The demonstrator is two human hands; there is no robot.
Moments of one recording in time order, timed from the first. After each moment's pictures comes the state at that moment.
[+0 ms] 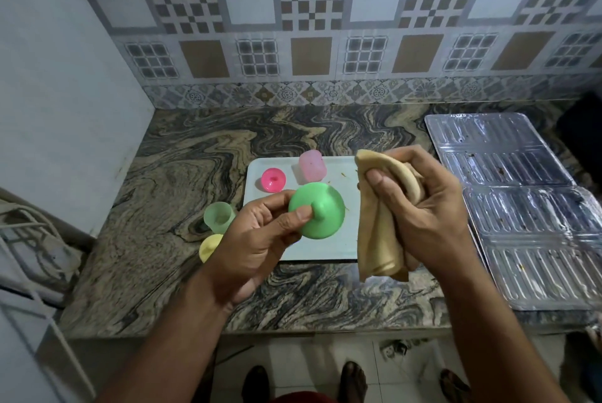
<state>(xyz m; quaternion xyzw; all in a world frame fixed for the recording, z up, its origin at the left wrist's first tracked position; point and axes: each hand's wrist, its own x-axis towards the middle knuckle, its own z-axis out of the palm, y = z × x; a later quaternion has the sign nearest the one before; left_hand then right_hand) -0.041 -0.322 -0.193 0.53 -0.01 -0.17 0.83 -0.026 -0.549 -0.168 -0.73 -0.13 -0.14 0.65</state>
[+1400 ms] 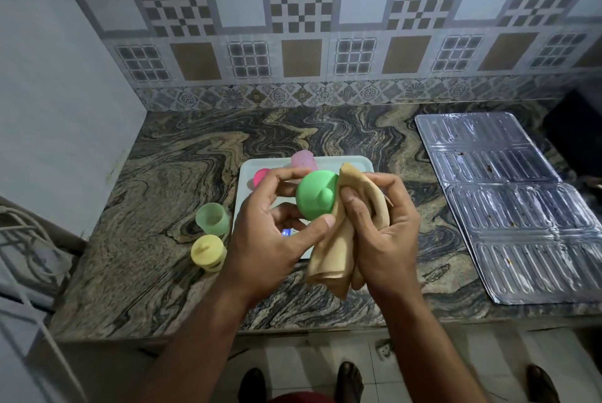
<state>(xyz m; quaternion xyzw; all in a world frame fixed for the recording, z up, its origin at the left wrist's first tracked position) -0.055 -0.352 -0.173 0.72 -0.06 0.00 0.69 -0.053 -0.511 -0.201 -0.61 -0.02 -0.19 0.77</state>
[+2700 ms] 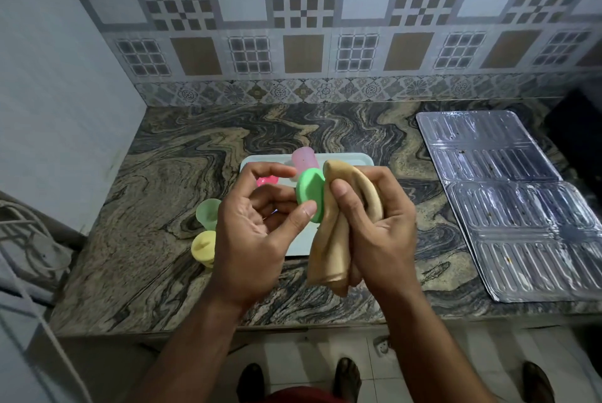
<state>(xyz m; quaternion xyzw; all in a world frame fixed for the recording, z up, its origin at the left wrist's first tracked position) -0.064 -0.348 -0.165 0.65 -0.06 0.08 0.75 -0.057 -0.501 -0.184 -0.61 -0.05 -0.16 0.77</state>
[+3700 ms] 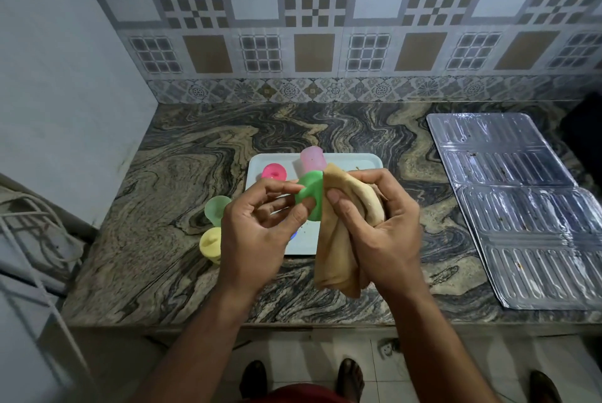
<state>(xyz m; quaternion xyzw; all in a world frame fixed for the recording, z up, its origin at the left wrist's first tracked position) -0.053 -0.338 -0.196 0.69 -0.01 0.12 0.72 -0.051 -0.501 -0.190 -0.67 -0.06 -0.14 0.73</state>
